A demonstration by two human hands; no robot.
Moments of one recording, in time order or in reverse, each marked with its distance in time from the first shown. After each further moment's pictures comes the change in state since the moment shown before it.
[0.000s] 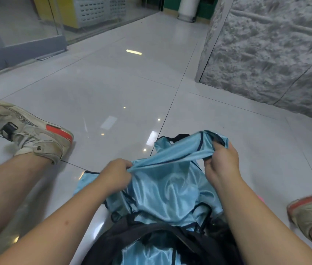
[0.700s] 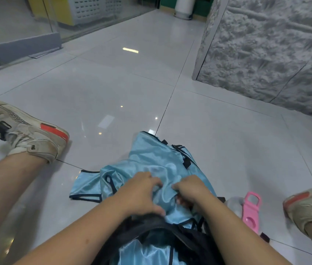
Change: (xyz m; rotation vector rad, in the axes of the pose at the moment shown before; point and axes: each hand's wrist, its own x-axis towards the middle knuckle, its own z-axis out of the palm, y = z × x) left_hand -0.030 0.035 0.050 0.206 -0.210 0.359; right_hand -0.015 0.076 -0.029 -1.143 -0.263 0.405
